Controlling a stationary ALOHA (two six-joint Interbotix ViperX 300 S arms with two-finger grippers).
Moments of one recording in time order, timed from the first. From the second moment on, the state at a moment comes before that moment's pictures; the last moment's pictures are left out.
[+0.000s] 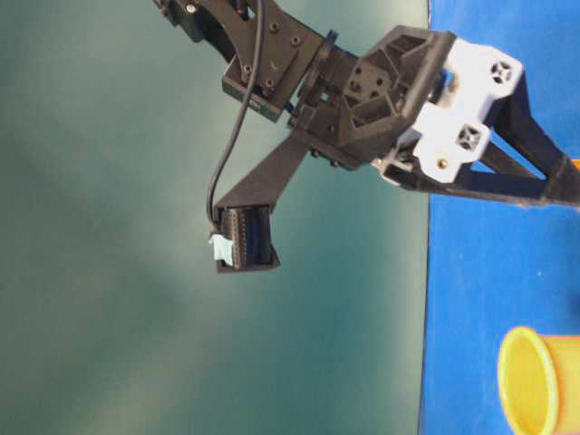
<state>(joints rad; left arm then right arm) 0.00 -0.97 1.15 0.01 -0.16 0.00 -0.01 0.19 0.47 0.00 0.32 0.09</state>
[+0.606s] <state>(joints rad) 0.00 -0.97 1.15 0.01 -0.16 0.00 0.01 0.22 0.48 0.00 0.29 0.09</state>
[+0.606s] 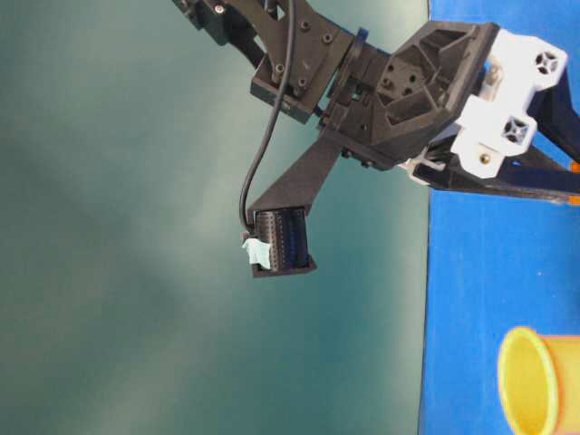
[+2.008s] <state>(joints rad) 0.01 -0.97 1.15 0.01 -0.14 0.00 0.03 -0.11 0.49 0.00 0.60 0.10</state>
